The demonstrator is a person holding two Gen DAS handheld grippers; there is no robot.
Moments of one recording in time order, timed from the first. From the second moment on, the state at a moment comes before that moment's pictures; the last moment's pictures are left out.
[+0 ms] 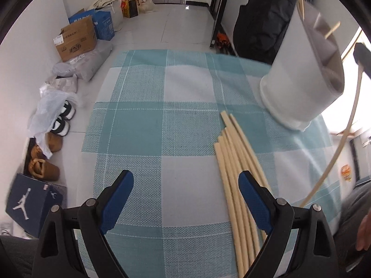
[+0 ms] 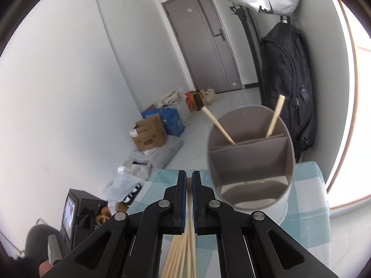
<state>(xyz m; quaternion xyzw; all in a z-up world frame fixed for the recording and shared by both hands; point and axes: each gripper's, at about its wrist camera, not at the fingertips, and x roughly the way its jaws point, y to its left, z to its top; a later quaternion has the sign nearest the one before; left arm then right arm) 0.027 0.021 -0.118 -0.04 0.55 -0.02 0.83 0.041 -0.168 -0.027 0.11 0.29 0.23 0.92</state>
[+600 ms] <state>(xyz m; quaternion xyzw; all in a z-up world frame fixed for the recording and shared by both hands) 0.044 0.012 -0.138 -0.03 0.59 0.03 0.81 0.032 -0.219 -0.016 0.17 0.27 0.22 0.92</state>
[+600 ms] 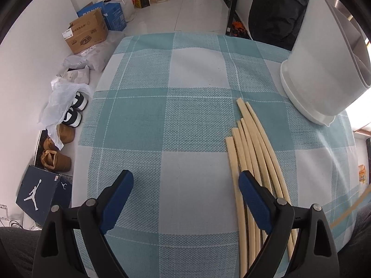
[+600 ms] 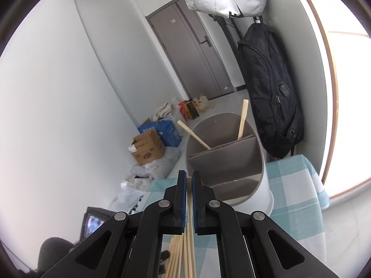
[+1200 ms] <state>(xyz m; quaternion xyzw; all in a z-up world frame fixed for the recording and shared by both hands) 0.058 -0.018 -0.133 0.01 0.57 -0.05 0.82 0.037 -0.246 -0.015 0.21 0.27 0.21 0.92</state>
